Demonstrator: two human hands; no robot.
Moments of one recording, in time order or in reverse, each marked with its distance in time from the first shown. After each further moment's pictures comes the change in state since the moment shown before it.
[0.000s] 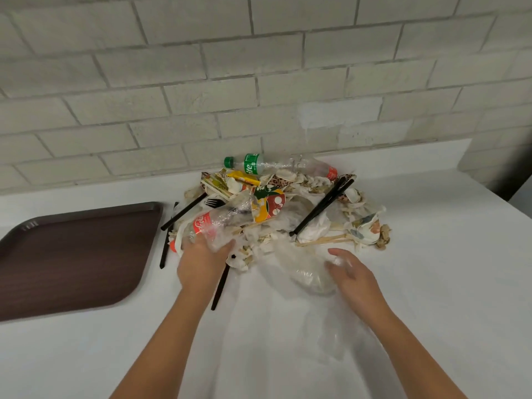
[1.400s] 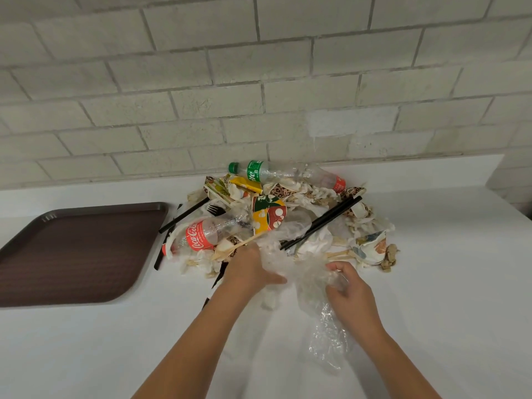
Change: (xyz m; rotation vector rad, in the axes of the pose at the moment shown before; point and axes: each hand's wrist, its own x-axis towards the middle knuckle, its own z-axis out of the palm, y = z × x) left_hand -0.032 0.078 0.032 0.172 -0.328 0.187; right_hand 0.032 0.027 -0.007 0.026 -0.025 -0.170
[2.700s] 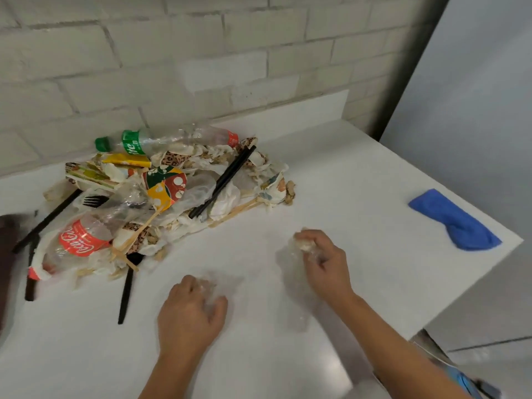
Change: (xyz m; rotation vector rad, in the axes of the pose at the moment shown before) left_hand -0.066 -0.063 0.091 0.042 0.339 0.624; right_hand -0.089 0.018 -0.039 -0.029 0.429 -0.094
